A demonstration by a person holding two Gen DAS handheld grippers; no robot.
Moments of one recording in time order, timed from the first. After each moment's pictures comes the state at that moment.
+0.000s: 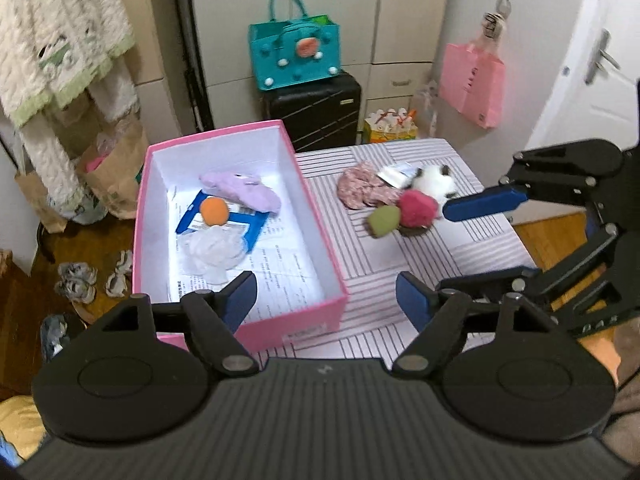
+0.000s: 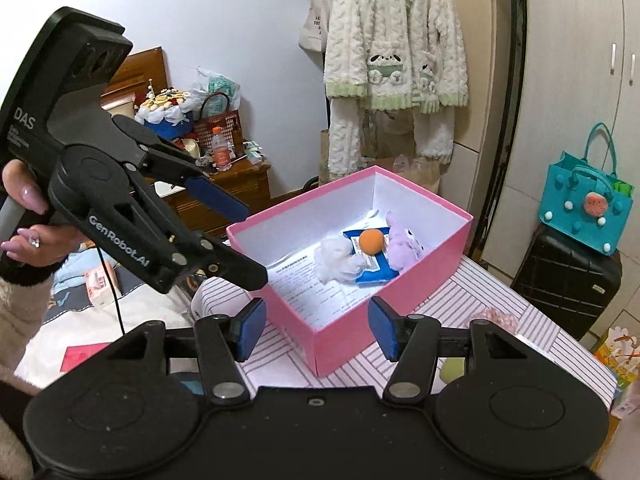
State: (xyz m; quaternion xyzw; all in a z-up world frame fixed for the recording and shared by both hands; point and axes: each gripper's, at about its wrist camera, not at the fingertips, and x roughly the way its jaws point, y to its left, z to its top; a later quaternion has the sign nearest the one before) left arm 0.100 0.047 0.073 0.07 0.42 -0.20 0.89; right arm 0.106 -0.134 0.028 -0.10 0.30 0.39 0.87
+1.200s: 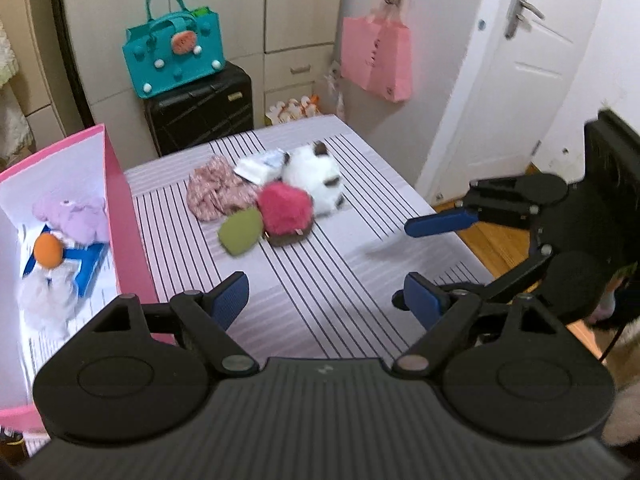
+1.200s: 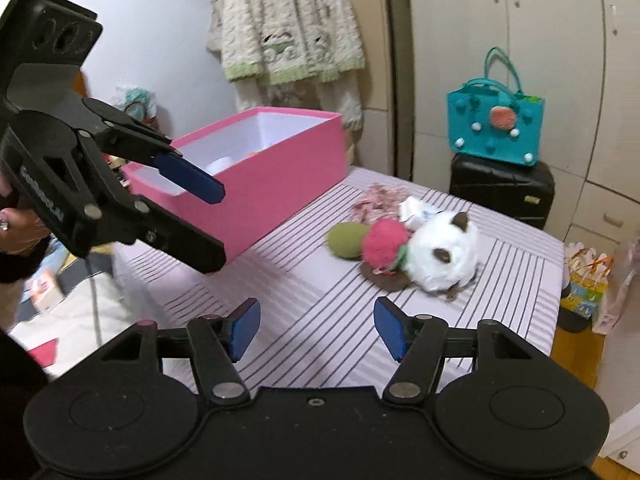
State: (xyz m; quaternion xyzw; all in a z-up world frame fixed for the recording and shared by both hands) left arm 0.127 -0.076 -0.008 0.09 0.40 -0.31 0.86; right arm 0.089 -0.261 -0.089 -0.04 0.30 0.29 0.91
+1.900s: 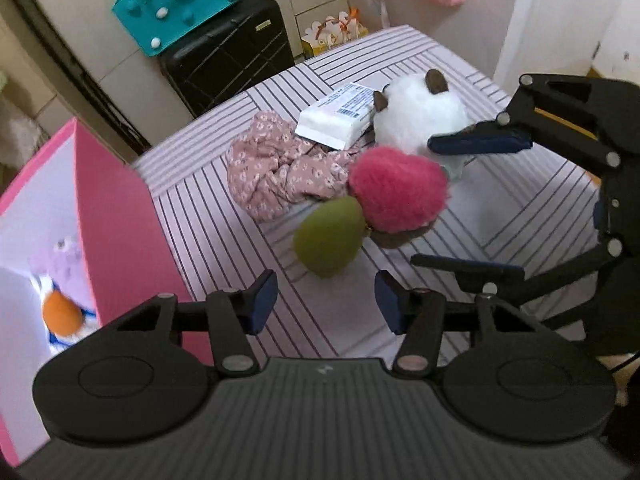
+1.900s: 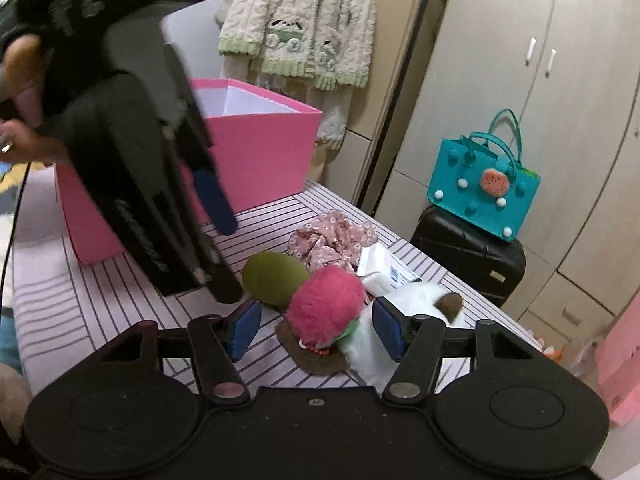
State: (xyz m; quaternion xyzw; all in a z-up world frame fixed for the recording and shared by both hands) left arm 0.239 -0.117 -0.073 0.24 0.48 -0.25 0.80; right arm 0.173 -0.219 -0.131 -0.19 0.23 0.25 0.92
